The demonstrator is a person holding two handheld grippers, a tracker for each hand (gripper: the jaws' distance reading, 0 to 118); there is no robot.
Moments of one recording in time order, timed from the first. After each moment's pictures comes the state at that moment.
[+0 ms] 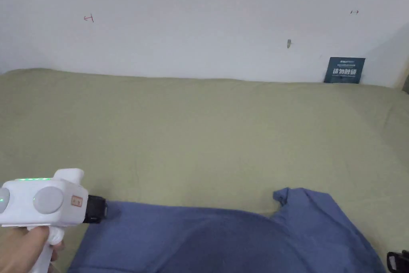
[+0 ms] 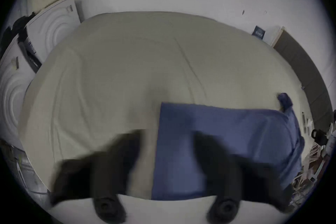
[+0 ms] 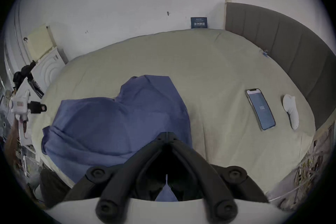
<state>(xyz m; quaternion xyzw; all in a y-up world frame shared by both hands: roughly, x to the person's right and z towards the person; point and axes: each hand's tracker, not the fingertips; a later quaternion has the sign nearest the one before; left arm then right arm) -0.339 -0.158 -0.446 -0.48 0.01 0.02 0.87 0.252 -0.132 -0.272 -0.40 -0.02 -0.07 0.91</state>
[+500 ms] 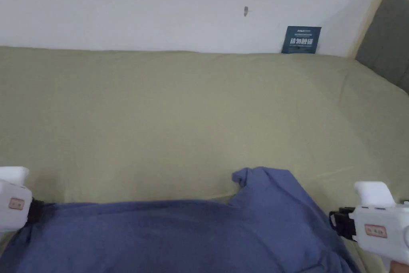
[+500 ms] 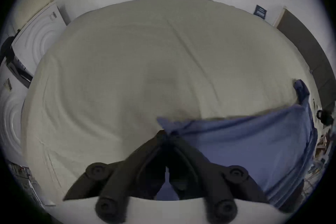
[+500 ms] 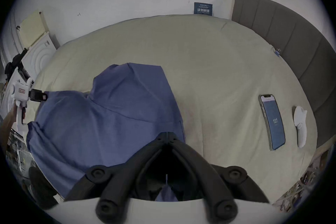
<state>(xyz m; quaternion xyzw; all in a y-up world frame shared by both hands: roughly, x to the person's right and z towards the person) -0.329 -0.196 -0.486 -0.51 -0.02 -0.02 0.86 0.280 -0.170 -0.356 -0.44 -0.02 -0.03 0.90</state>
